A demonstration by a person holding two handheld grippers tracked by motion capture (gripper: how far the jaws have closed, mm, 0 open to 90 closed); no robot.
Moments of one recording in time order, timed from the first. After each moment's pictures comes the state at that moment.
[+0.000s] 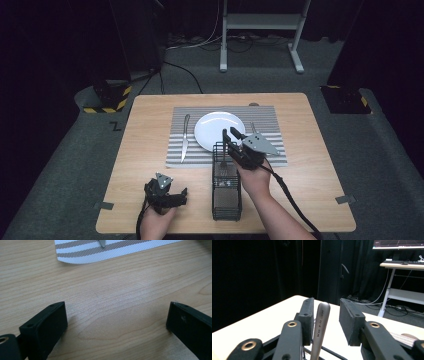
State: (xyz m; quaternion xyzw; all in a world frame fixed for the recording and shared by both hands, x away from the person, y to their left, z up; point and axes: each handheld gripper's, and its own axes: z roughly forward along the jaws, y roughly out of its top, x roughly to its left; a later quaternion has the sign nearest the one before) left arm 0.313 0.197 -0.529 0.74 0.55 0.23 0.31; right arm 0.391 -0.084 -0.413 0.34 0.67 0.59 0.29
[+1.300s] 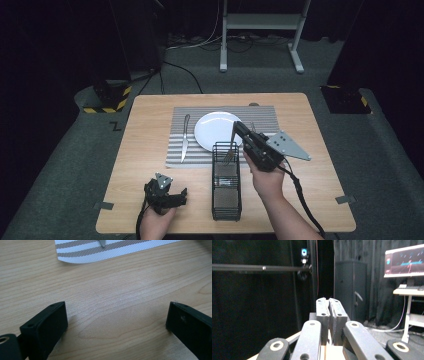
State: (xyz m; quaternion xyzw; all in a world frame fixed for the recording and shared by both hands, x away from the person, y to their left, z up) left arm 0.313 0.198 -0.529 0.74 0.55 0.23 0.31; right arm 0.358 -0.116 -0.356 0.29 0.60 0.69 0.27
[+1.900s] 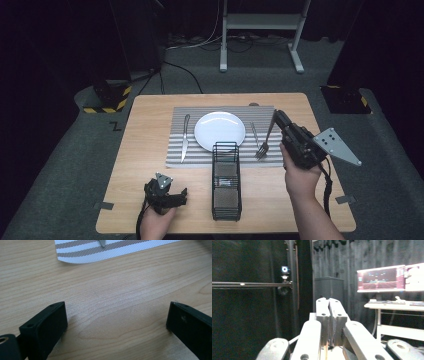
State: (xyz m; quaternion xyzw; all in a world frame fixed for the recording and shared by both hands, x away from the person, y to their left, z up) left arm 0.313 0.197 -0.529 0.74 0.55 0.23 0.31; right arm 0.346 -0.188 -0.323 0.31 0.55 0.70 0.34
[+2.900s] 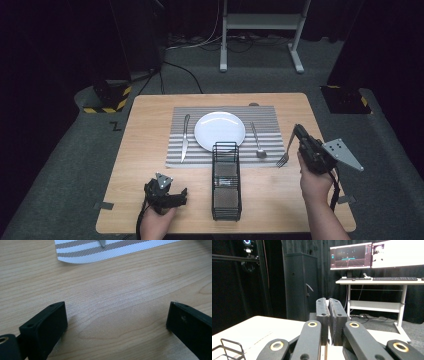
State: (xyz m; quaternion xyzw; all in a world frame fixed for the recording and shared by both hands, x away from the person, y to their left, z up) left arm 0.313 0.197 -0.529 0.74 0.55 0.23 0.31; right arm 0.373 -0.249 -0.399 0.40 0.57 0.61 0.38
